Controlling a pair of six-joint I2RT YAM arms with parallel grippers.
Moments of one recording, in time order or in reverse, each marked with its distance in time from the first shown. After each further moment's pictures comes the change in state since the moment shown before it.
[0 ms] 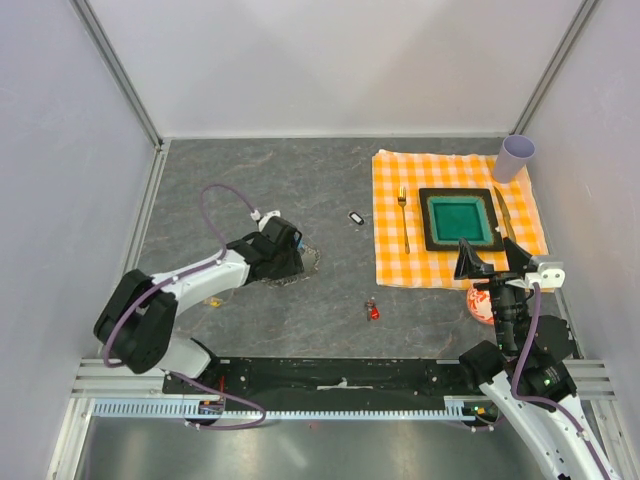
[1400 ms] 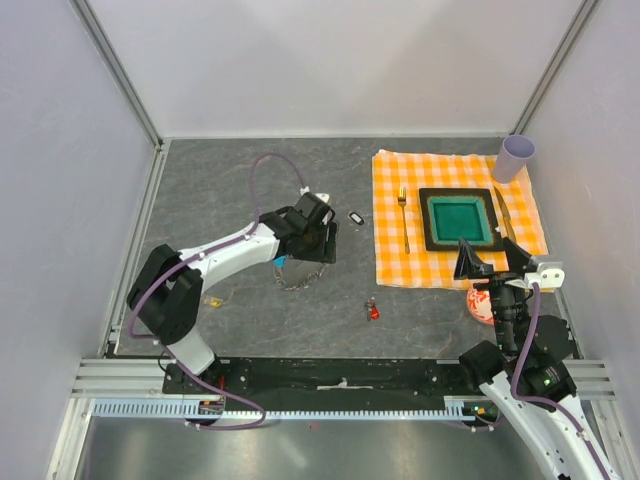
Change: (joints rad) left arm -0.098 0.170 0.321 -0.136 0.142 0.225; right arm 0.000 0.000 -0.001 0.000 -0.010 -0.003
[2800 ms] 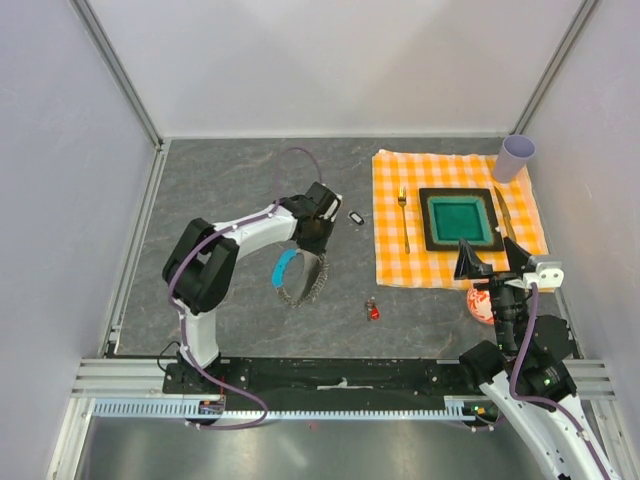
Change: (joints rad) left arm 0.063 0.320 0.276 -0.094 0.028 0.383; right arm 0.000 0.000 0.000 0.000 -0.002 -0.020
